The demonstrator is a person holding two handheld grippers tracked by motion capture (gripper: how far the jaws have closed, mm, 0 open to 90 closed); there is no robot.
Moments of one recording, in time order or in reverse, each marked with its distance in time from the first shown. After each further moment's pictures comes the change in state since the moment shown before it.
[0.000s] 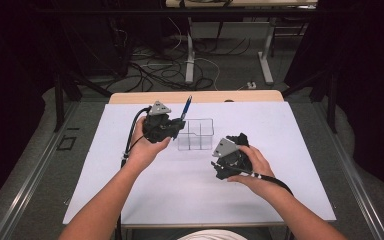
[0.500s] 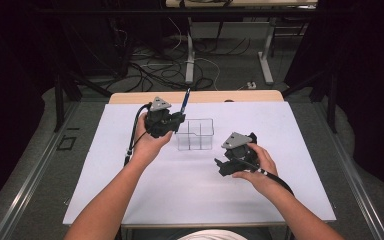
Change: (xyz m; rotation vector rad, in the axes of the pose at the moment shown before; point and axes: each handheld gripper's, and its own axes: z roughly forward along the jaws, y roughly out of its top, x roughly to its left) left arm 0.010 0.003 0.014 -0.043 0.049 -0.025; right arm -0.016 -0.015 0.004 -0.028 0.013 0.209
